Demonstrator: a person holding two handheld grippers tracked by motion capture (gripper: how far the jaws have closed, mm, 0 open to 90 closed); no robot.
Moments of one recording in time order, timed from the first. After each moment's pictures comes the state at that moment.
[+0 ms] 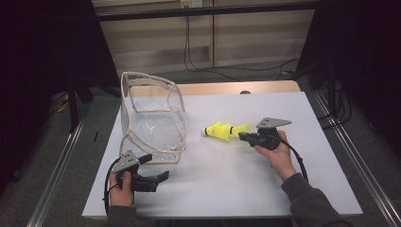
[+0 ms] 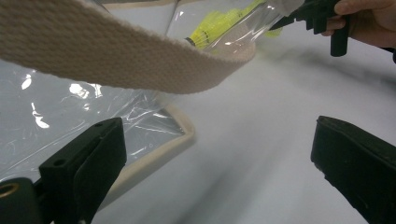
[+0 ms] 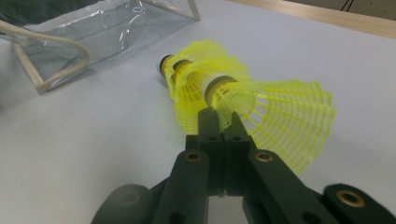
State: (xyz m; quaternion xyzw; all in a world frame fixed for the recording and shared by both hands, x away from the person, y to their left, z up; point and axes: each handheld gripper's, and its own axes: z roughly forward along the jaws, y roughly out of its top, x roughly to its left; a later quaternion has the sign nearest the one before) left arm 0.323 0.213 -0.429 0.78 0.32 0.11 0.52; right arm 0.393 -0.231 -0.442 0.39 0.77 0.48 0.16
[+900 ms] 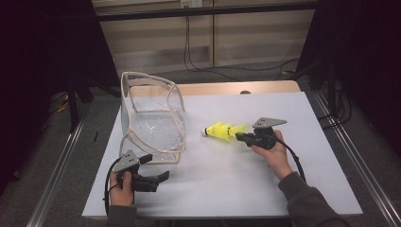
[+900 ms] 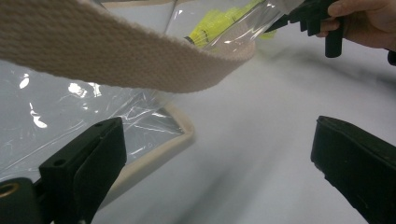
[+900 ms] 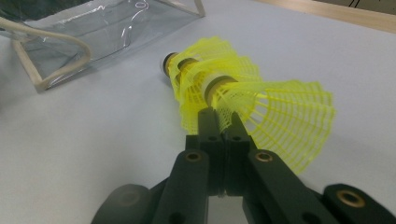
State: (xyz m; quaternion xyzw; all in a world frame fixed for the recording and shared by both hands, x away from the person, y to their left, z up) left arm 0.323 0.213 -0.429 0.78 0.32 0.11 0.52; right arm 0.399 -0.222 -0.446 0.38 0.78 0.48 0.15
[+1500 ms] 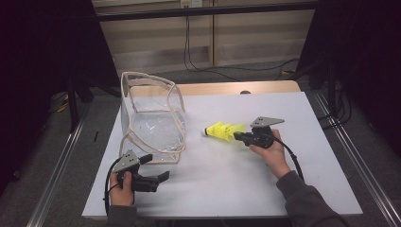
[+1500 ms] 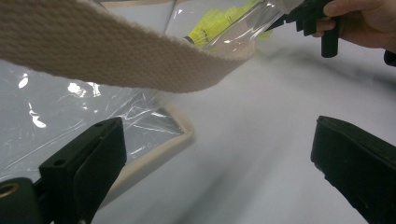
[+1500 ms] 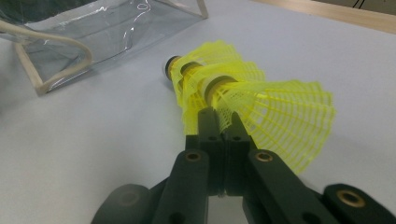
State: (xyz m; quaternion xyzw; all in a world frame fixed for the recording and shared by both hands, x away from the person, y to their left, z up) left arm 0.323 0.213 -0.429 0.78 0.32 0.11 0.52; right arm 0.403 -0.217 -0.447 0.38 0.78 0.48 0.15
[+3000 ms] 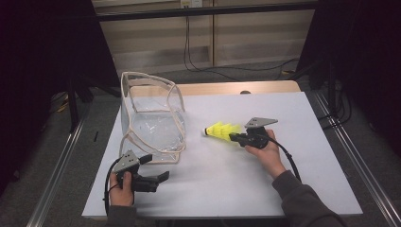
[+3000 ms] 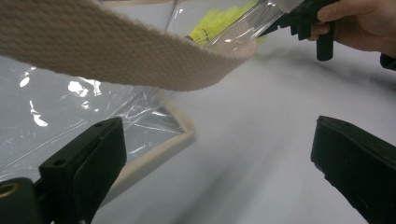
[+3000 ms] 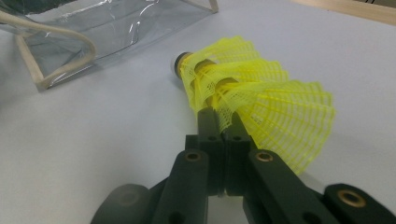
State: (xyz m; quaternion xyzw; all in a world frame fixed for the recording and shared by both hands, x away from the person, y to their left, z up) left arm 0.323 0.214 -0.429 0.78 0.33 0.11 0.52; right arm 0.407 -0.204 -0.452 0.37 0.79 0.47 0.14
